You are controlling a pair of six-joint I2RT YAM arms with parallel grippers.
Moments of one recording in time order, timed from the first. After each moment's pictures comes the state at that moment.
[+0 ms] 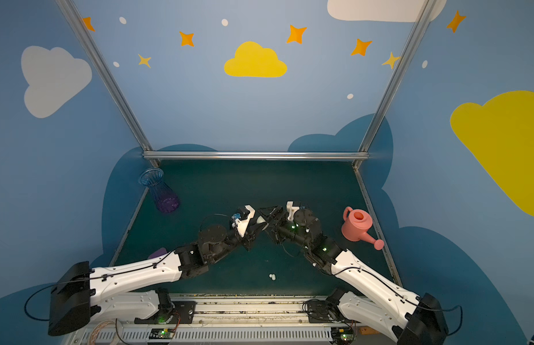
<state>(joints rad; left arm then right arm) -1.06 1.21 0.70 0.39 -0.25 -0.10 0.80 0.97 0.69 0.02 -0.20 1.57</state>
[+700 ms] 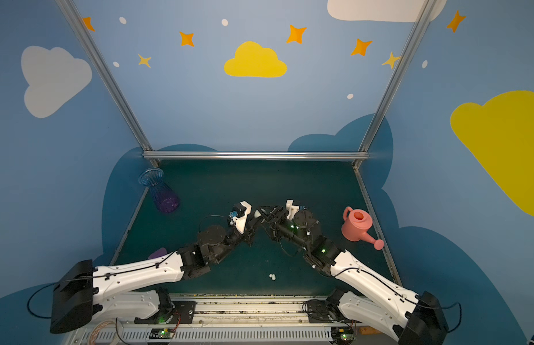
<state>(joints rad) -1.07 1.22 0.70 0.47 -0.37 -0.11 0.83 0.97 0.68 0.11 -0.14 1.61</state>
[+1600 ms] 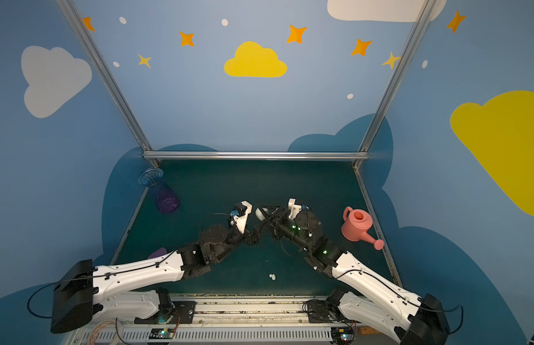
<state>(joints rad) -1.07 1.23 0.72 0.41 -0.37 -0.15 0.83 0.94 0.68 0.10 -0.09 1.58</state>
